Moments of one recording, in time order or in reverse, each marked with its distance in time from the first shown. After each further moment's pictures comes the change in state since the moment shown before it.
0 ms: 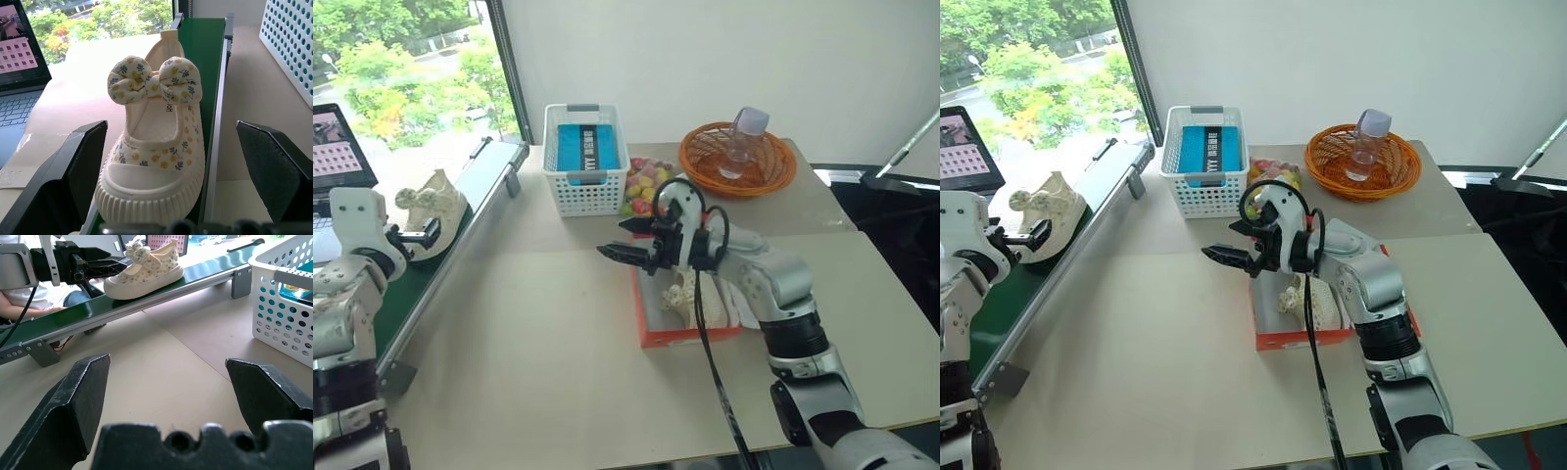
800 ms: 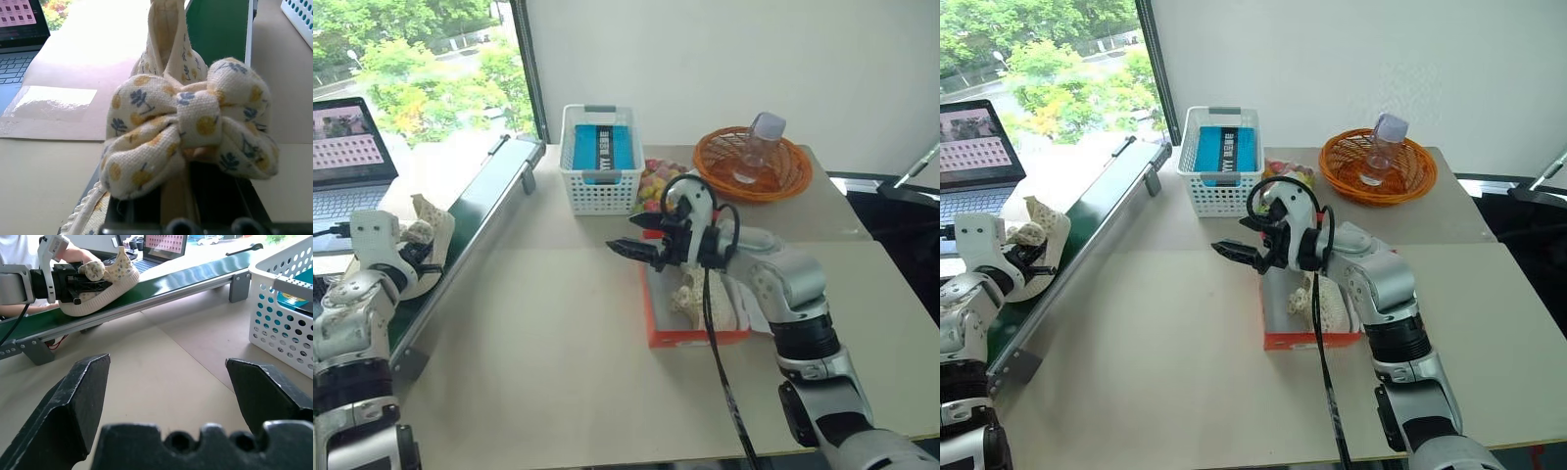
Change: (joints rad) left arm -0.015 -0.057 -0.007 0.129 0.015 -0.081 -0.049; right arm 0.006 -0.037 -0.014 -0.029 0.011 0.013 -0.039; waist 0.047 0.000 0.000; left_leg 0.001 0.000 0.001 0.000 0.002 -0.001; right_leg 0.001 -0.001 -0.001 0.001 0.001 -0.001
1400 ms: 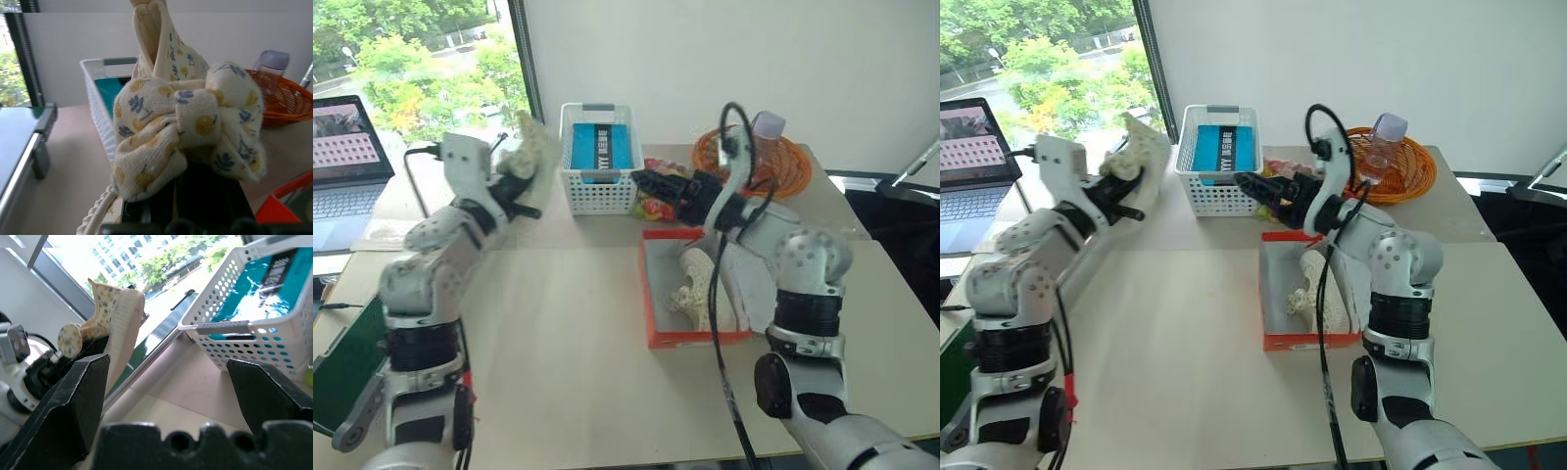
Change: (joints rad) left arm -0.264 -0.287 -0.271 -0.422 -0.178 0.218 0.024; right arm -0.144 0.166 -0.489 0.115 0.331 0.323 -0.424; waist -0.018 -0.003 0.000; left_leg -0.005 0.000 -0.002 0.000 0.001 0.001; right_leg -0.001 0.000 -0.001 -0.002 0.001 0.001
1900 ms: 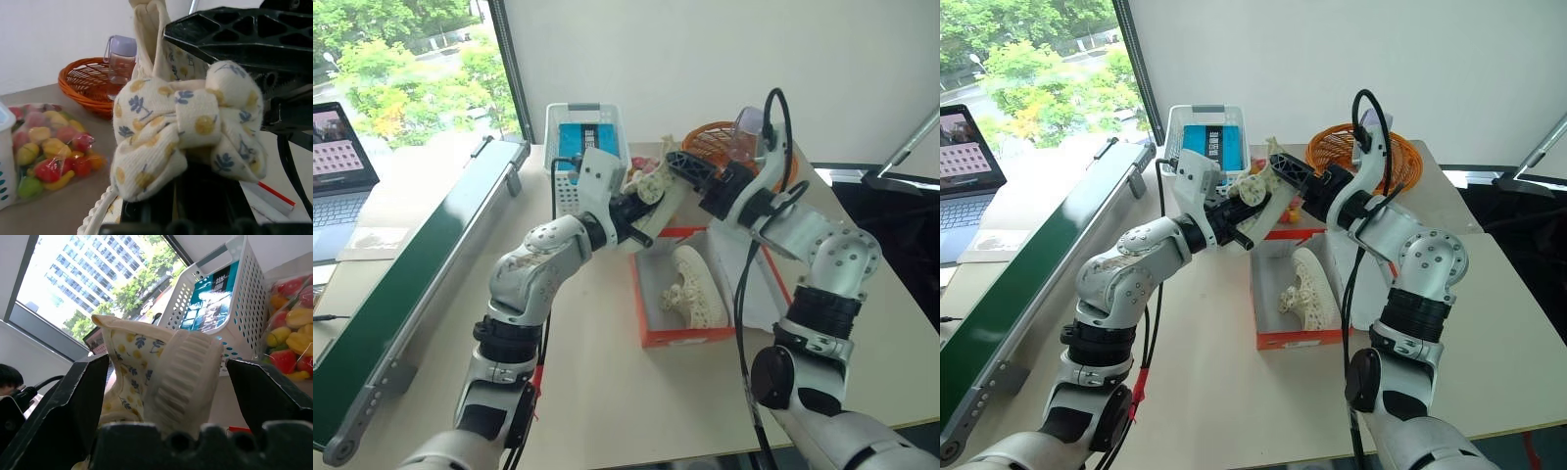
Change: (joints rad) left arm -0.056 -0.226 -0.240 -0.015 -0.012 0.018 -0.040; right arm 0.002 0.000 -0.128 -0.056 0.161 0.069 -0.255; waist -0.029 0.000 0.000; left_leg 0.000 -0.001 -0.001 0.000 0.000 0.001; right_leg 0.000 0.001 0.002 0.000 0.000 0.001
